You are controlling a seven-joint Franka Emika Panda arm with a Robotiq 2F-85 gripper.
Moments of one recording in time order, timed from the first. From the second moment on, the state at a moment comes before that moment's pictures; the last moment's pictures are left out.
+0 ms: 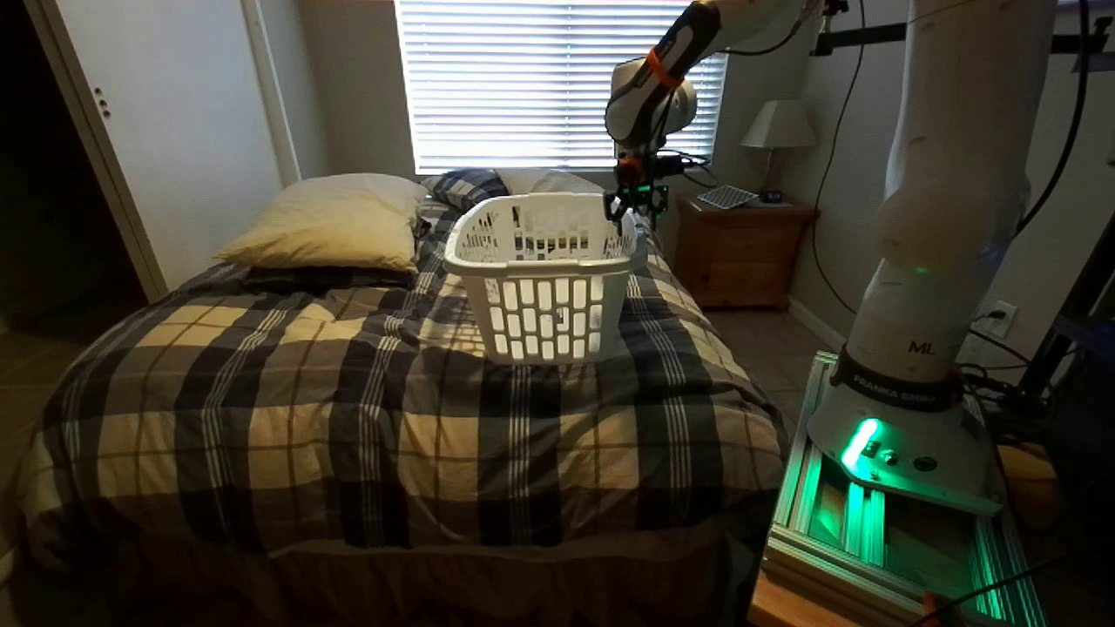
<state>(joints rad) -0.26 0.21 -0.25 -2.11 -0.19 2.36 0.54</state>
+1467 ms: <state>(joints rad) -0.20 0.22 -0.28 -2.03 -0.04 2.26 0.79</state>
